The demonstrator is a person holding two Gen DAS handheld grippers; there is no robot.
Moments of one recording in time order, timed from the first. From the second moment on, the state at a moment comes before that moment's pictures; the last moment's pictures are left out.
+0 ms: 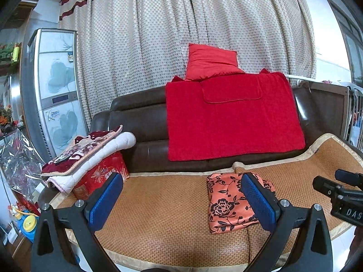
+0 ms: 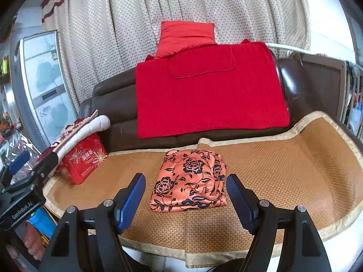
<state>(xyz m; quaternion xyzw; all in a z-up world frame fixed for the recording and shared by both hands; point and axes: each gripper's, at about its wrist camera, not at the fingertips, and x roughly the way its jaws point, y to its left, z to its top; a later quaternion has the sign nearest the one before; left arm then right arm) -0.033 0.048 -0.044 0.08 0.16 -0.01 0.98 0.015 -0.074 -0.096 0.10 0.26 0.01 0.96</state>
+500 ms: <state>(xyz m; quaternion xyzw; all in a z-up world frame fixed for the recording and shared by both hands) -0.032 0.060 -0.045 0.07 0.17 0.00 0.98 0.007 -0.066 -0.089 0.07 0.25 -0.01 0.97</state>
